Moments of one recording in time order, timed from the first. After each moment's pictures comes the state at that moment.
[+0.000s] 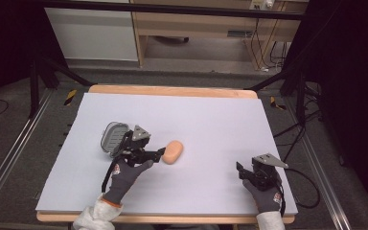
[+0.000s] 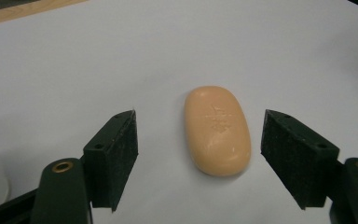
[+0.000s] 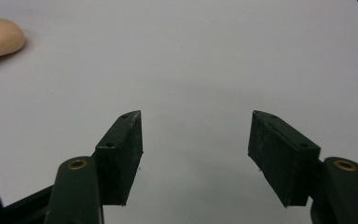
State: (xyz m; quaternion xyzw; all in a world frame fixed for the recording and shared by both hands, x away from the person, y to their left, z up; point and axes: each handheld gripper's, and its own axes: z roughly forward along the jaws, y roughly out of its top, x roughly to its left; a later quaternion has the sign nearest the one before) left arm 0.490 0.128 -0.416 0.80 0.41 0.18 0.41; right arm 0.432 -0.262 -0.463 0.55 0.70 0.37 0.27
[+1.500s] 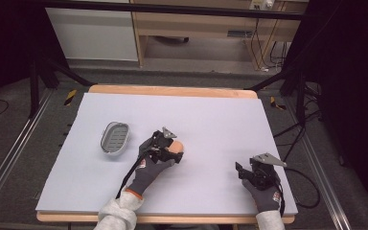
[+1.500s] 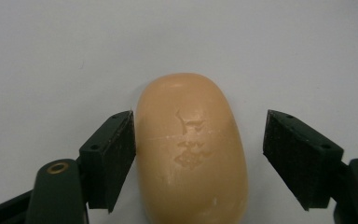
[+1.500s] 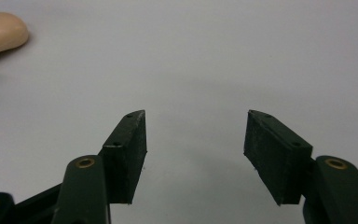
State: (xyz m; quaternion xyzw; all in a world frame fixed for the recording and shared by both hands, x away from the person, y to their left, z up) left arm 0.527 0.067 -0.458 0.85 0.39 0.15 0.33; right arm 0.435 -0.260 -0.465 0.54 0.71 0.37 0.26
